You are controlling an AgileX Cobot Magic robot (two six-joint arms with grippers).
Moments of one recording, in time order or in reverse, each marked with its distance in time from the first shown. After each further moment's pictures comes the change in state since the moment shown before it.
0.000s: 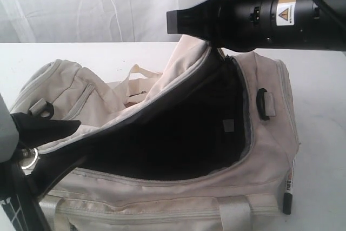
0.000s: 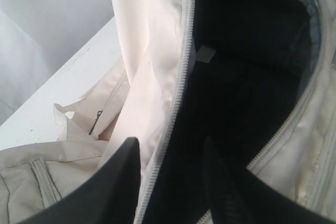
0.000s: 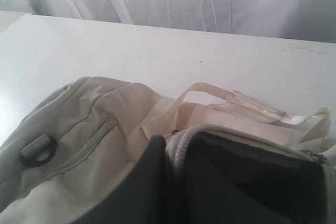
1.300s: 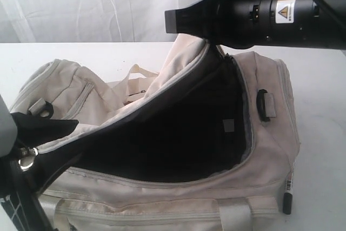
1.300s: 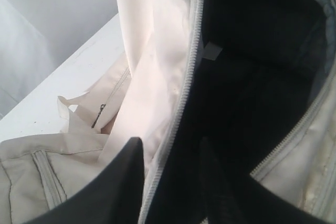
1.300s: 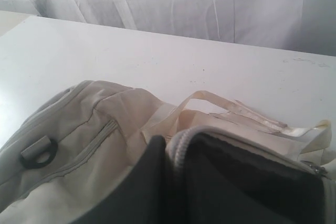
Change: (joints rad) left arm 0.000 0.000 0.000 0.000 -0.023 -0.029; right arm 0.000 0.000 0.000 0.000 -0.025 -0.035
